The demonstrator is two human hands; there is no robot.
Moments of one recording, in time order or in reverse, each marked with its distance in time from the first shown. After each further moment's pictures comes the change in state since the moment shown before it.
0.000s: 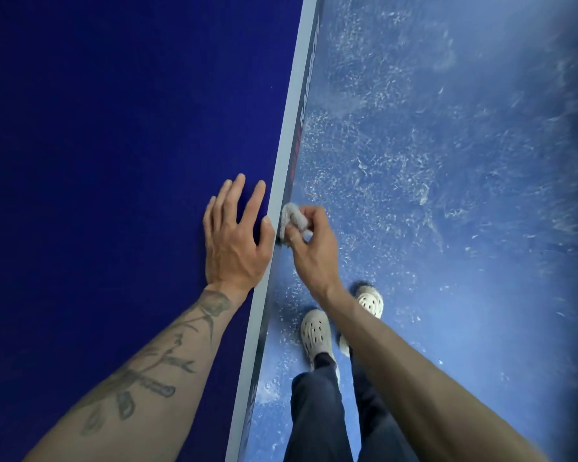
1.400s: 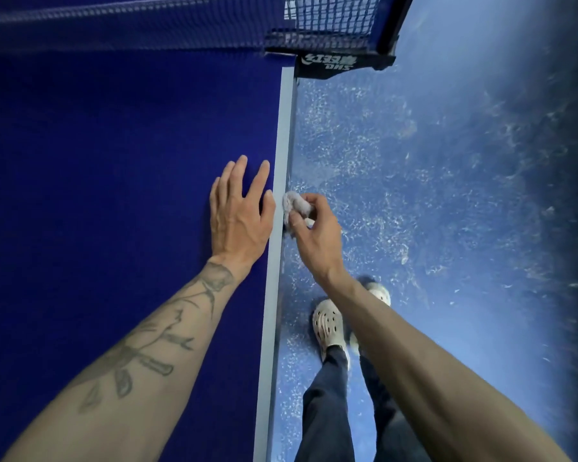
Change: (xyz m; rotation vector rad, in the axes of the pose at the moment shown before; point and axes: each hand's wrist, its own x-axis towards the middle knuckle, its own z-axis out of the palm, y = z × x) left_hand 0.306 0.048 0.011 0.011 -0.090 0.082; right_hand 0.239 -0.143 -0.018 -0.043 0.128 -0.015
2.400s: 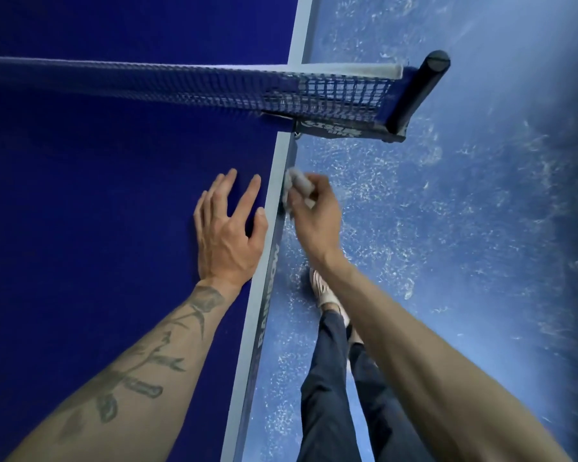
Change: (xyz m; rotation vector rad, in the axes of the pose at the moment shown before) left_hand 0.090 0.009 0.024 0.014 0.158 -0.080; right_hand 0.156 -0.053 -0.005 0.090 -0.049 -0.002
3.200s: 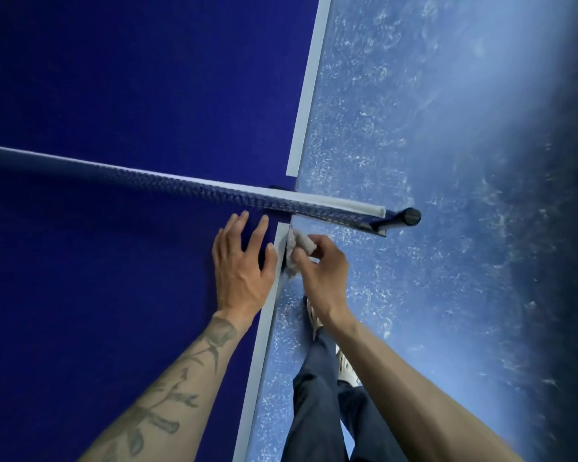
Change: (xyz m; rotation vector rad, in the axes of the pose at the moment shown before) left_hand 0.087 0.022 -0.006 -0.100 -0.096 -0.059; right_hand 0.031 -0.069 -0.009 -0.200 0.068 0.091
